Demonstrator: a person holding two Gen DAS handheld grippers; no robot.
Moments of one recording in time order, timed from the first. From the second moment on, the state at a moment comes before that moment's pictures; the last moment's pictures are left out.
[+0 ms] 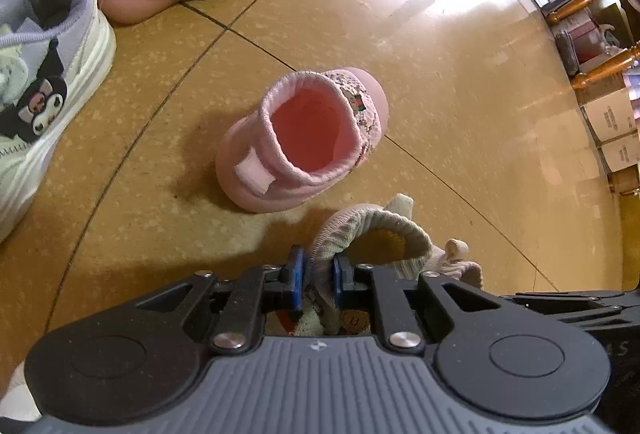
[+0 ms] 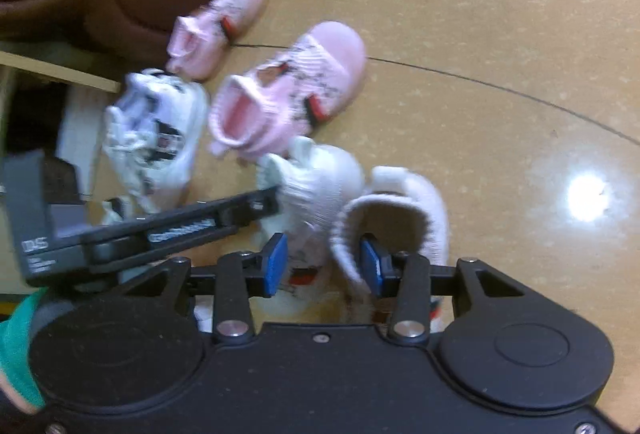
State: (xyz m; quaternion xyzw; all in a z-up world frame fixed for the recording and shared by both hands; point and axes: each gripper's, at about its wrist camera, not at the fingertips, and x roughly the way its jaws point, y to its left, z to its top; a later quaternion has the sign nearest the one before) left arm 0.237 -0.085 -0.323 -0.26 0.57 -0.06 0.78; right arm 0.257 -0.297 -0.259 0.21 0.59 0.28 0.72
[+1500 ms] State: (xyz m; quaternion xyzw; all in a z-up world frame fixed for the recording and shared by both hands) left arm 0.247 -0.031 -0.270 -0.18 0.51 -0.11 0.84; right arm 0.236 -0.338 -0.213 0.28 0.54 0.20 0.77
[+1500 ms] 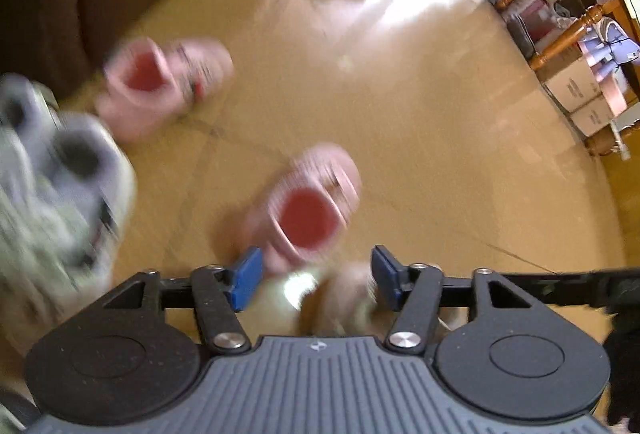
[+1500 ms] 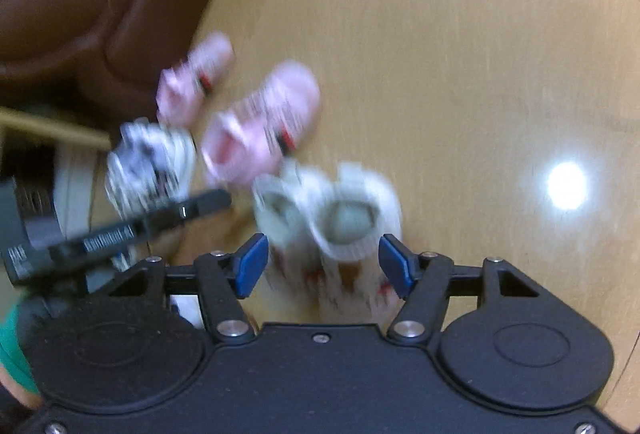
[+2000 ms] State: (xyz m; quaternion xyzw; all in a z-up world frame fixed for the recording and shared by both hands) left arm 0.303 0.048 -0.259 -0.18 0.45 -0.04 0.88; right arm 0.291 -0.248 -0.187 0.14 0.48 0.21 0.84
